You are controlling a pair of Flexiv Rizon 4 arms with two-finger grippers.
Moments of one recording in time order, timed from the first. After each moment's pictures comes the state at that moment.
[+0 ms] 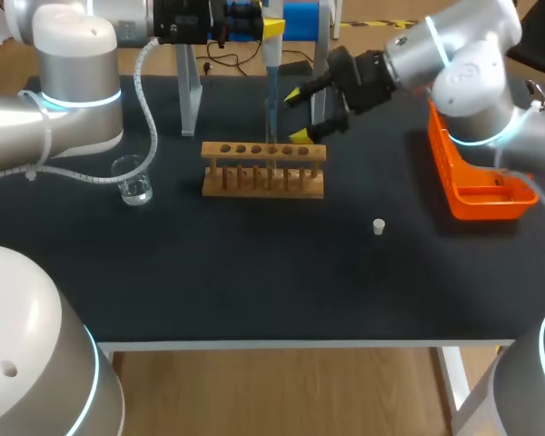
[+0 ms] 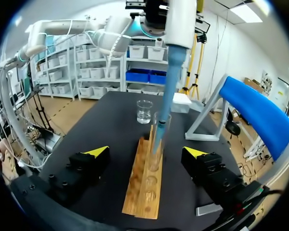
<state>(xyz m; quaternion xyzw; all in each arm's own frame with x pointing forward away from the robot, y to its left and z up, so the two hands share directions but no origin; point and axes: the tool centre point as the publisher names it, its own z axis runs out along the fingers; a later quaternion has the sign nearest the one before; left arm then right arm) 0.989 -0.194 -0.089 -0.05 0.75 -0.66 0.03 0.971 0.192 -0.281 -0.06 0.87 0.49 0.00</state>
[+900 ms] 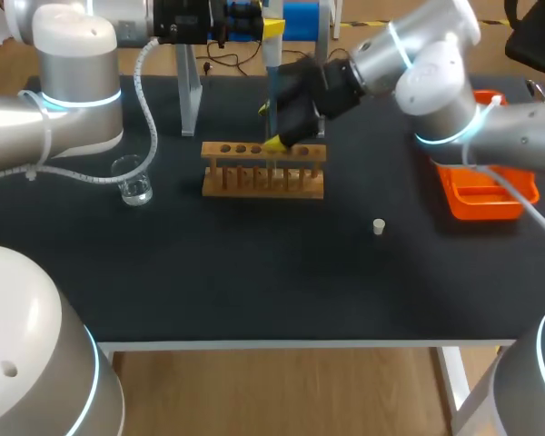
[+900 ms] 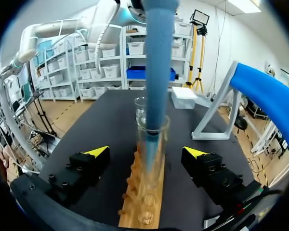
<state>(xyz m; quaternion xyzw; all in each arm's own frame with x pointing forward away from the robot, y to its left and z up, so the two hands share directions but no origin) 0.989 -0.194 -0.089 -0.05 0.75 -0.66 0.03 0.976 0.236 -0.307 -0.04 0.88 0.48 -0.02</state>
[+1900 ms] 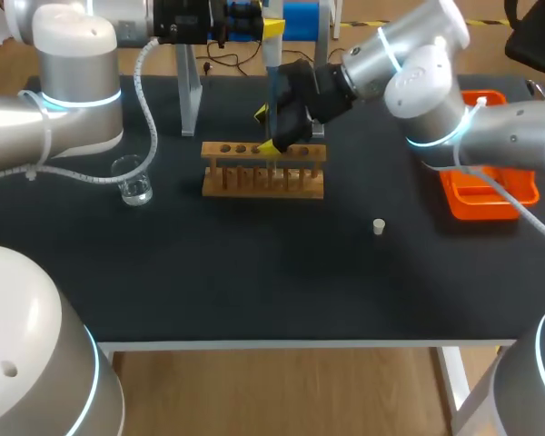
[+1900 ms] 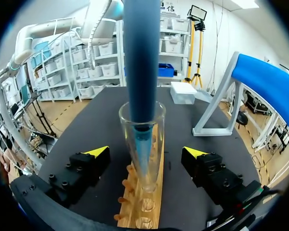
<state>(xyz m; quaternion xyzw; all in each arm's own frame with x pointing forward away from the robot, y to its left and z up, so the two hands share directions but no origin) 0.989 -0.194 -0.089 -0.05 0.75 -0.66 0.03 0.982 0.244 -0.321 -0.03 0.88 0.47 -0.03</state>
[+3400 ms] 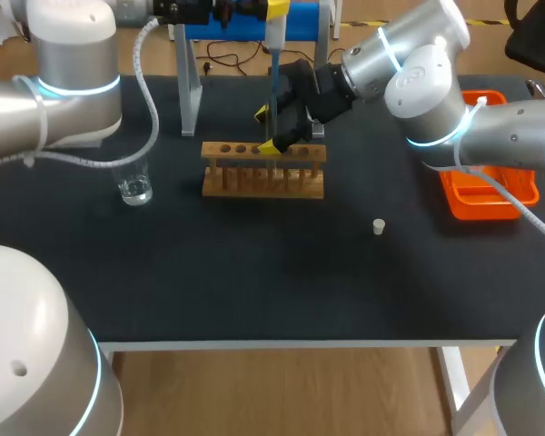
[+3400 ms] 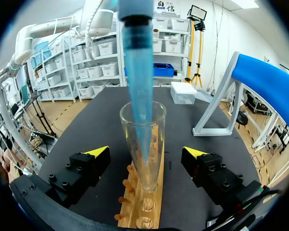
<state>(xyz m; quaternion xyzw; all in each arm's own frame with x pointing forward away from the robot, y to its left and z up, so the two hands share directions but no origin) 0.981 -0.200 -0.050 -0.04 0.75 -0.66 0.05 0.982 0.243 -0.320 -0.03 0.88 0.47 -0.03</state>
